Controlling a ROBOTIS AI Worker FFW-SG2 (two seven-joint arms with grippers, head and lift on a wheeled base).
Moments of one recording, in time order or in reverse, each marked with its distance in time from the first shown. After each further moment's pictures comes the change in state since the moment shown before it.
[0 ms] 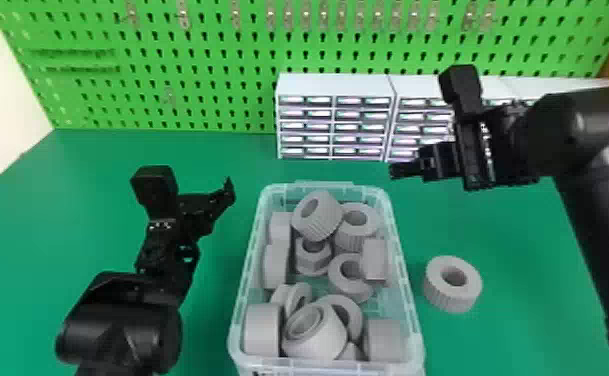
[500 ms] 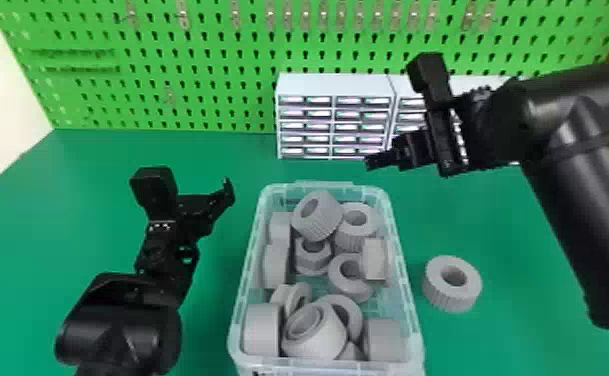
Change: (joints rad) left arm 0.001 0.000 0.002 0.000 0.001 0.000 0.001; right arm -0.092 0.018 0.117 0.112 0.043 -0.081 0.098
